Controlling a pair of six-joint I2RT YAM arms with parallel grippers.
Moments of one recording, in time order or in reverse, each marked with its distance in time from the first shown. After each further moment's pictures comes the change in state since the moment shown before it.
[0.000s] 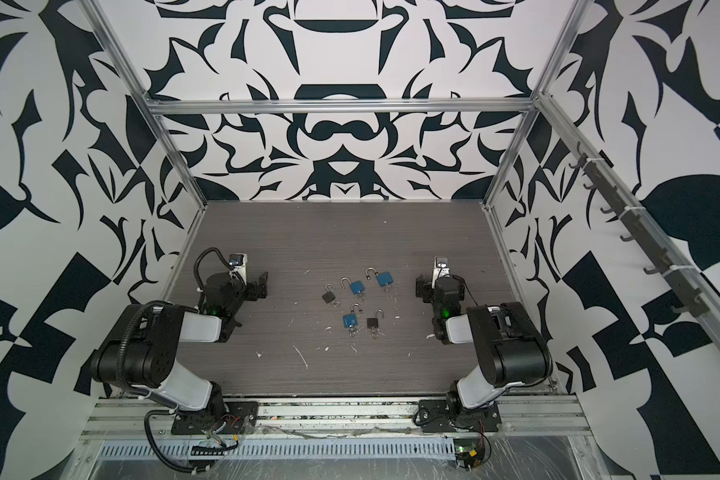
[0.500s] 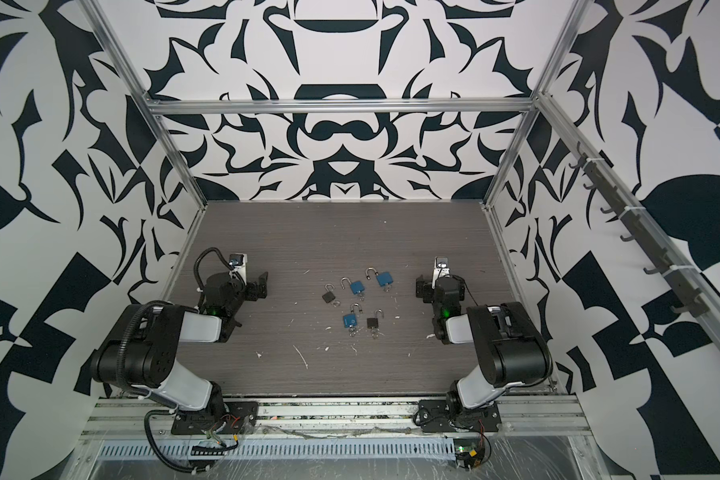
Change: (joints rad) left arm 0.000 0.000 0.000 0.000 0.000 0.000; right arm 0.000 0.000 0.000 -0.005 -0.003 0.000
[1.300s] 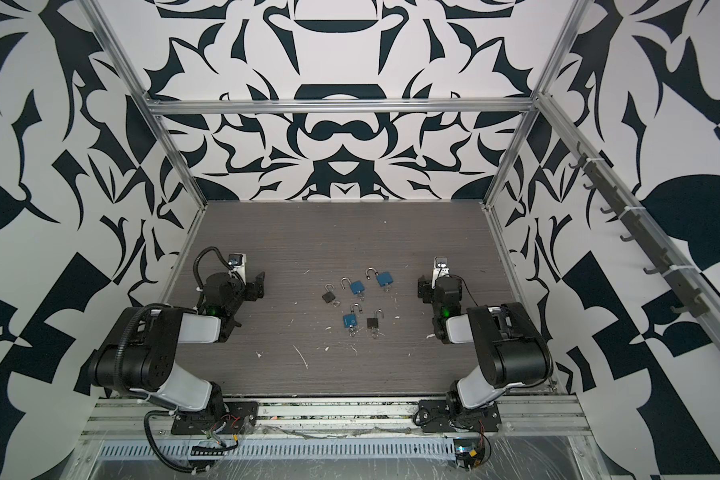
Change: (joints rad) left arm 0.000 -0.075 0.015 -0.108 -0.039 -0.018; right arm 0.003 -0.037 0.022 -0.092 -0.002 0.001
